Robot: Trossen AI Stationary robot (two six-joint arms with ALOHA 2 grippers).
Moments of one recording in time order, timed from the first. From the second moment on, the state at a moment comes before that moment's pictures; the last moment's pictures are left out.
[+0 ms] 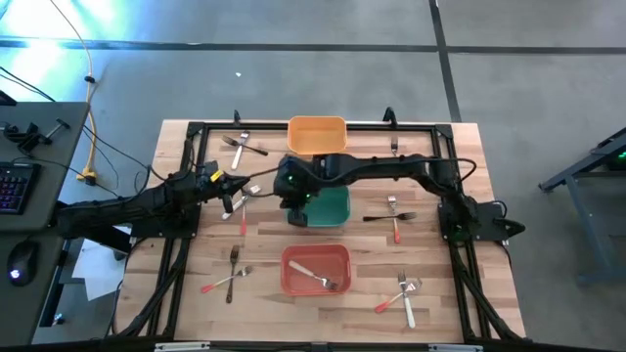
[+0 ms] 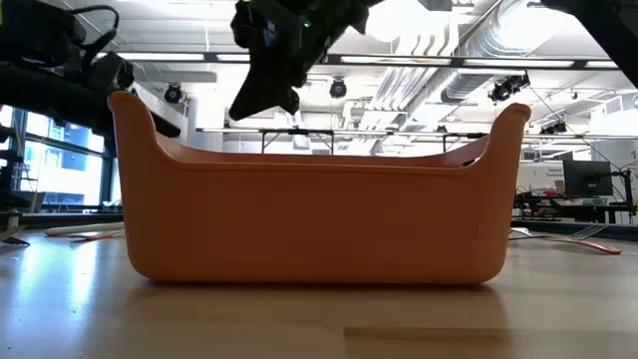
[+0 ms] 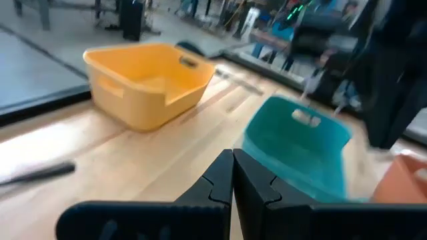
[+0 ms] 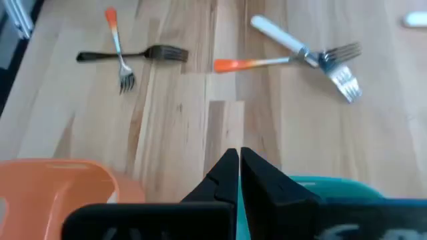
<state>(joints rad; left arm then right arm) 0.27 0.23 0.02 0.02 -0.15 -0.30 -0.08 2.12 1.89 -0.62 -0.24 -0.03</state>
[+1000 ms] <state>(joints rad) 0.27 0.68 0.39 -0.45 -0.12 -0.50 -0.36 1.28 0.96 -0.19 -0.21 0.12</state>
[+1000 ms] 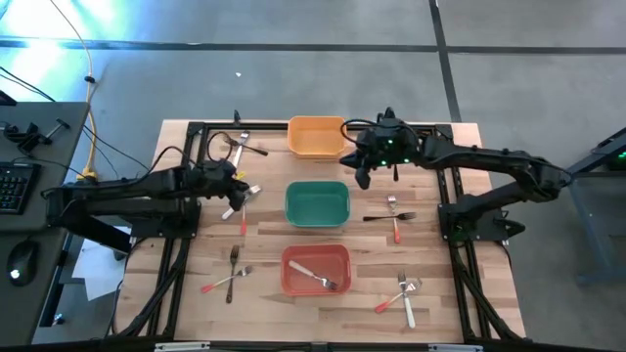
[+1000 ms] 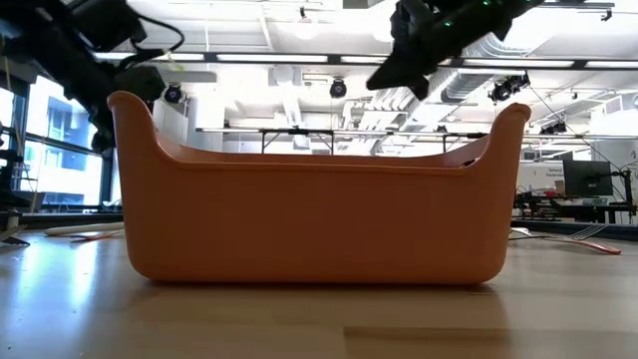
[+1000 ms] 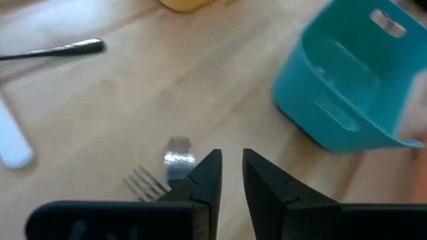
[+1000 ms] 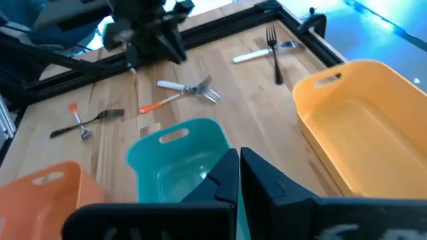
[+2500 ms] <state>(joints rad) -0.89 1.27 0.53 -0.46 -0.17 -1.41 -0.37 1.23 0.91 -0.32 -0.19 0.00</state>
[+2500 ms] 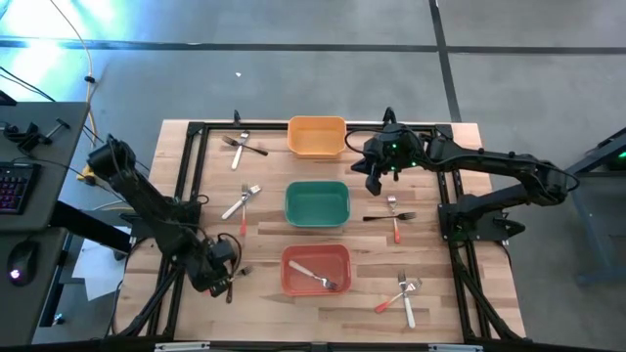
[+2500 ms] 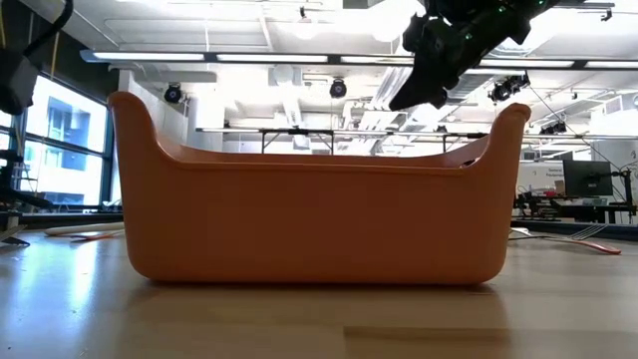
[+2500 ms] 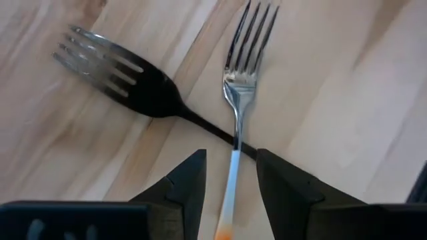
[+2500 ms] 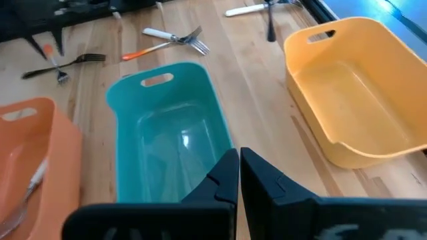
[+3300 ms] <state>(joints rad) -0.93 1.40 0.54 -0.42 -0.17 -1.39 -0.37 1.23 0.91 -0.32 -0.16 -0.01</state>
